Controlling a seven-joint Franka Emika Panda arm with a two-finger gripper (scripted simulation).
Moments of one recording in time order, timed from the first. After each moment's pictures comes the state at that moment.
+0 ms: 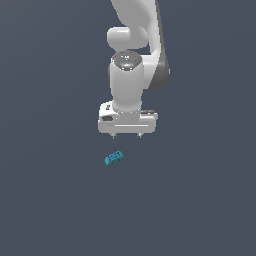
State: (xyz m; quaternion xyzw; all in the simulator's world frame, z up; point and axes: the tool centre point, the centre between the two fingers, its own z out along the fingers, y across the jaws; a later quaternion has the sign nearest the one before) arm 0.010 -0.004 0.188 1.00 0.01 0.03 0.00
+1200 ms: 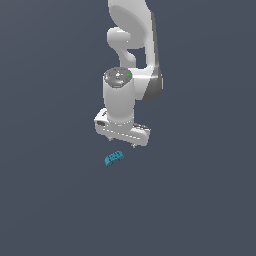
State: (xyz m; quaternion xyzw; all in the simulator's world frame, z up) arm 0.017 -0.023 0.153 0.99 -0.16 0.02 -0.01
